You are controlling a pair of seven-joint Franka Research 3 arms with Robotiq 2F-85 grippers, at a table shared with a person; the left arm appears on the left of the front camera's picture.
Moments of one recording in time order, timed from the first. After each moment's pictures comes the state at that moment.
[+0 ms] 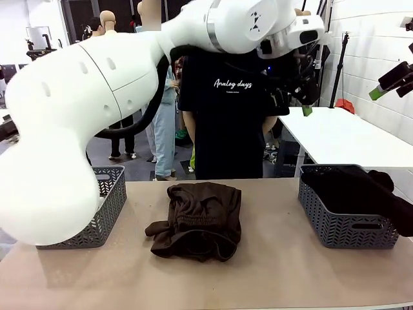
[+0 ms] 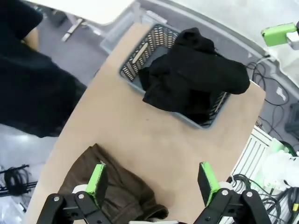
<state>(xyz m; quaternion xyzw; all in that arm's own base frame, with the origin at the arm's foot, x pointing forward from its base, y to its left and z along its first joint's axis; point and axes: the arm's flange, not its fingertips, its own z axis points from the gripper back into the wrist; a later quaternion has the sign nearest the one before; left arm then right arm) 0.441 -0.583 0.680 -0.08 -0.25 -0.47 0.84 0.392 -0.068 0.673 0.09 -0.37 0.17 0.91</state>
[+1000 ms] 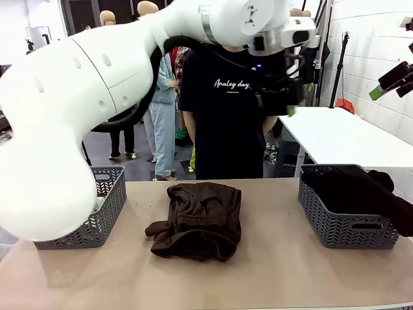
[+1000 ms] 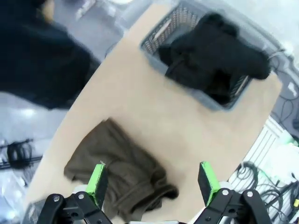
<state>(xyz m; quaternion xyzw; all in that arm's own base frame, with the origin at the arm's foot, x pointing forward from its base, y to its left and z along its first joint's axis) 0.466 -0.541 0.678 -0.03 -0.21 -0.44 0.87 0.392 -0.068 0.673 0.09 -0.37 0.17 0.91</state>
